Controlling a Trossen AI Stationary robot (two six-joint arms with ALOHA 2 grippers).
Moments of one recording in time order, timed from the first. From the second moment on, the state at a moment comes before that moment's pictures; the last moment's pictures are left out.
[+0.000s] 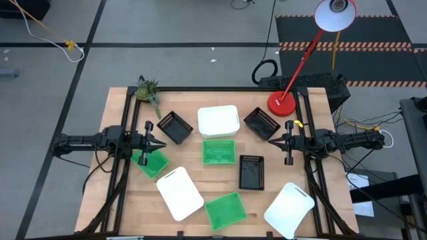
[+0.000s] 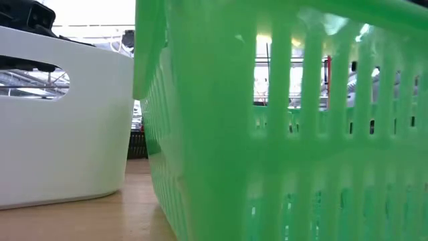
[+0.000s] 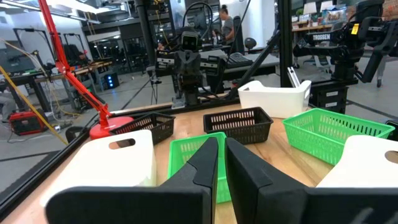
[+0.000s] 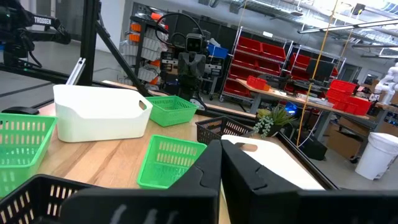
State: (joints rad) left arm 0.01 0.00 0.01 0.03 0.13 0.15; right arm 0.15 0.00 0.01 0.04 0.18 -0.25
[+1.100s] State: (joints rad) left arm 0.01 0.00 0.01 0.03 0.13 0.15; right arm 0.15 0.00 0.01 0.04 0.18 -0.25
